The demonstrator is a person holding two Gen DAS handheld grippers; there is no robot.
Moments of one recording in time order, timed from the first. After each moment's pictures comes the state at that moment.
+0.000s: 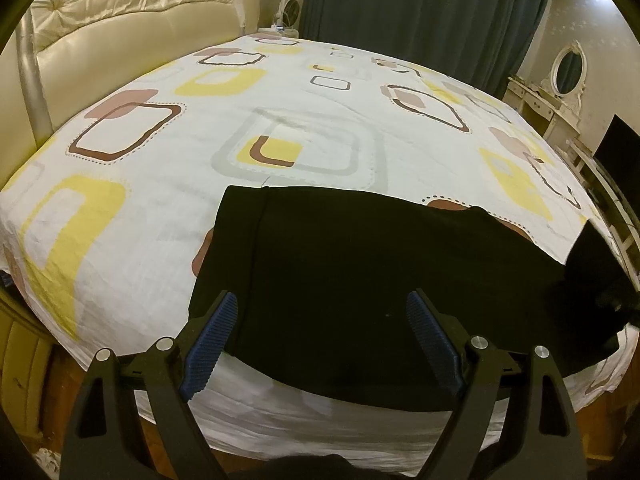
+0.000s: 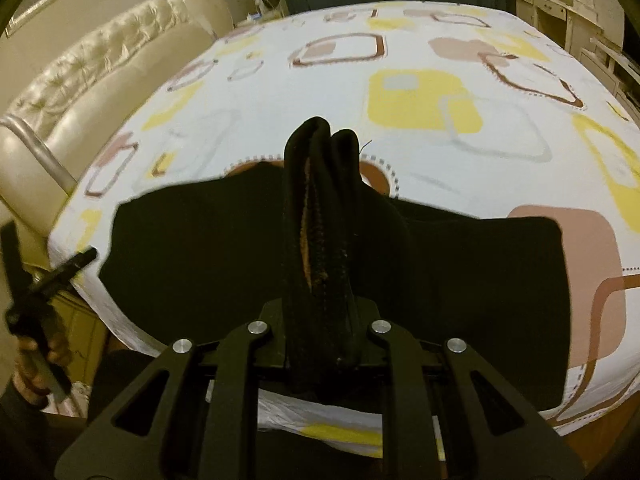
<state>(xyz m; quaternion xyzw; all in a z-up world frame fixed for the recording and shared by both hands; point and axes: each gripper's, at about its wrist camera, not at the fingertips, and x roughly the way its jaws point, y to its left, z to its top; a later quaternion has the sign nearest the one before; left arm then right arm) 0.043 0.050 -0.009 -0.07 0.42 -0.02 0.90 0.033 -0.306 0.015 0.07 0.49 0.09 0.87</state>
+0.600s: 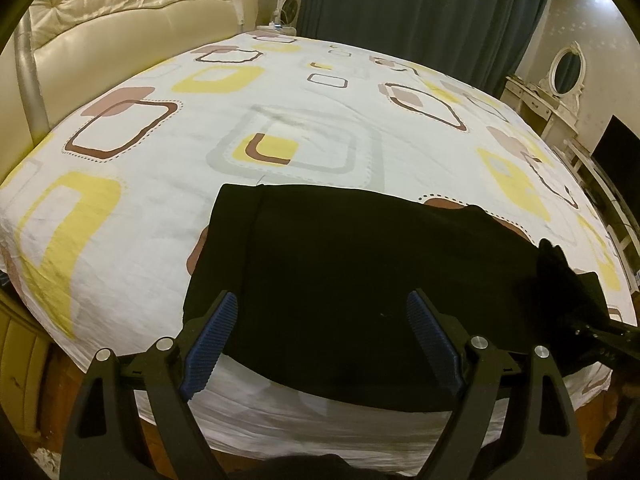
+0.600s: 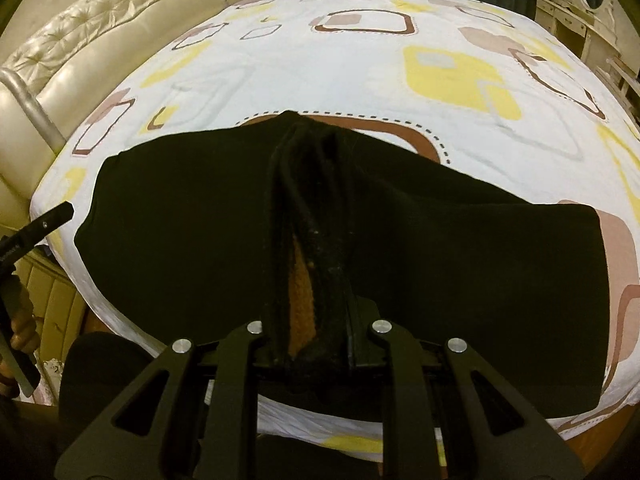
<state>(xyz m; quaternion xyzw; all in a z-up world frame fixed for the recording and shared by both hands) 0.045 0.050 -0.010 -0.07 0.43 -0.03 0.90 0.037 -0.252 -0.018 0.02 0.51 0.10 0.85</state>
